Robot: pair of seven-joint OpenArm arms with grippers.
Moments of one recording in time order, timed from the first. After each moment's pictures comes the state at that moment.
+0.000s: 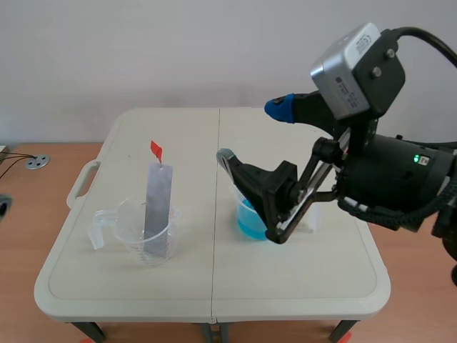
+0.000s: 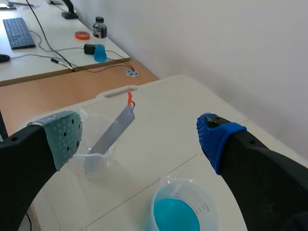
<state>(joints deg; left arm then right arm) 46.4 -25.0 -28.7 109.1 -1.6 -32.4 -29.9 -14.2 34.6 -18.7 110.5 12.0 22.9 9.2</state>
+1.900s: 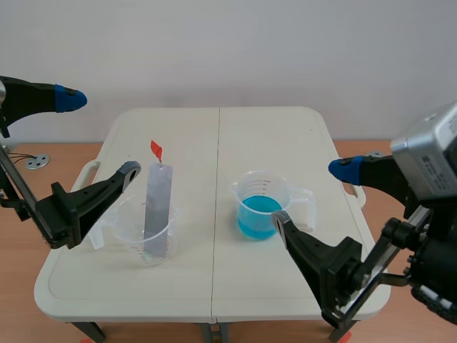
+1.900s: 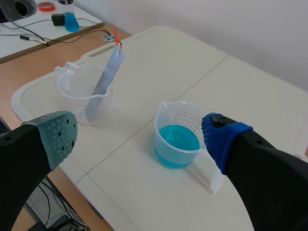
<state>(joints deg) 24.1 -30.5 -5.5 109.1 -0.3 -34.7 -17.1 -38.5 36.5 -6.9 116.7 11.7 16.7 12.6</state>
